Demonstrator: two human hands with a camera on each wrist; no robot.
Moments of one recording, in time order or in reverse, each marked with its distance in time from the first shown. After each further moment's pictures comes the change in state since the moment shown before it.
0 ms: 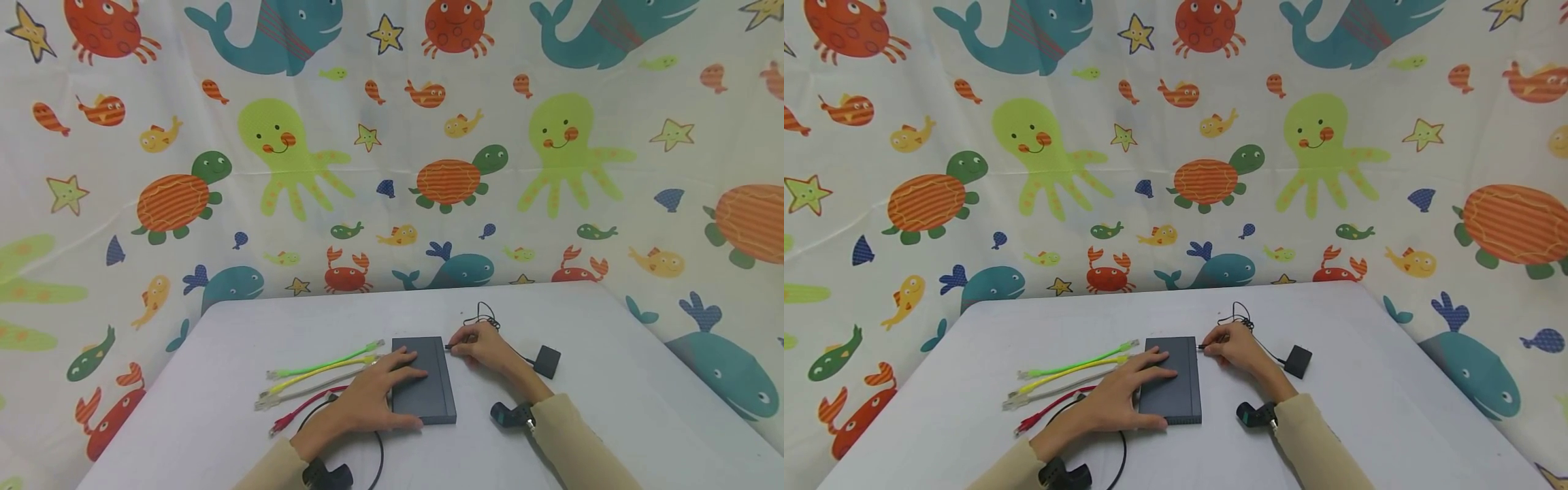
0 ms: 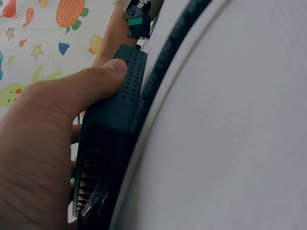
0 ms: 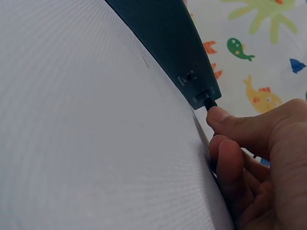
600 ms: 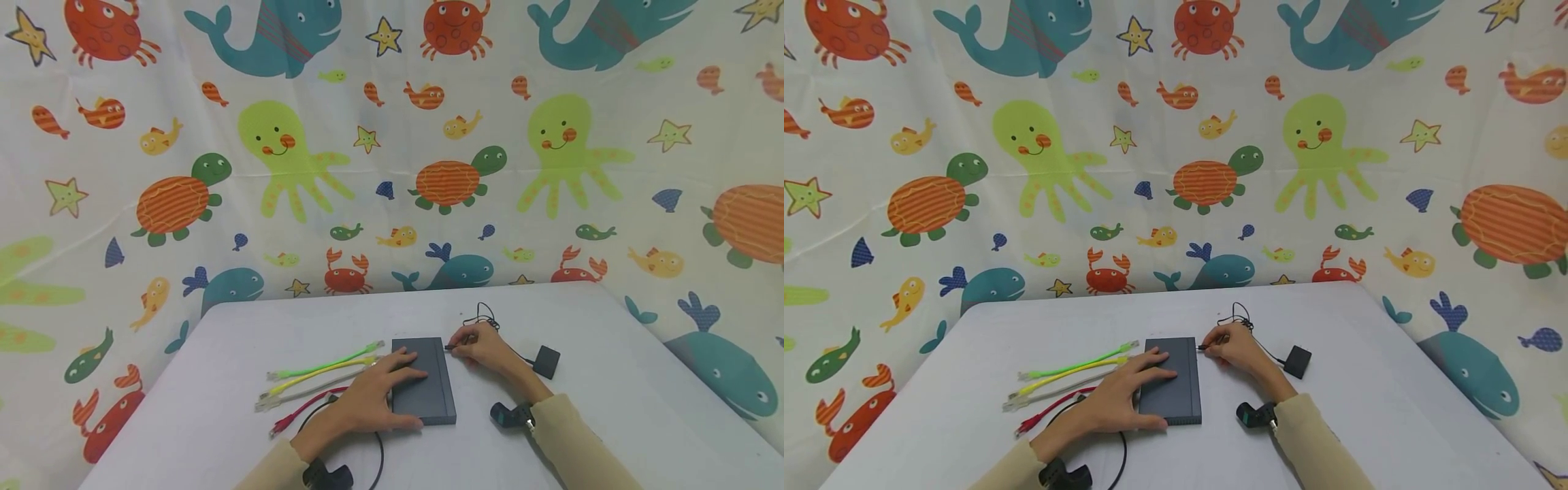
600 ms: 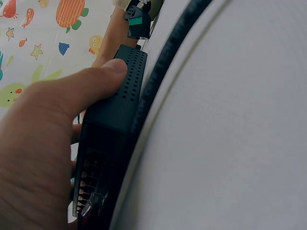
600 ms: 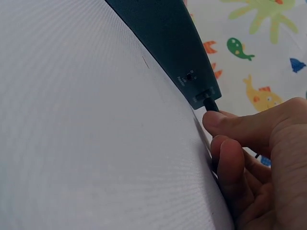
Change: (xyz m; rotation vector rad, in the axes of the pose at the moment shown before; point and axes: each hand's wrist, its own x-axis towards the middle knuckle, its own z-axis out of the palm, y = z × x) left_hand 0.000 0.000 0.000 -0.004 0.007 0.010; right_hand 0.001 0.002 0.001 0.007 0.009 -0.023
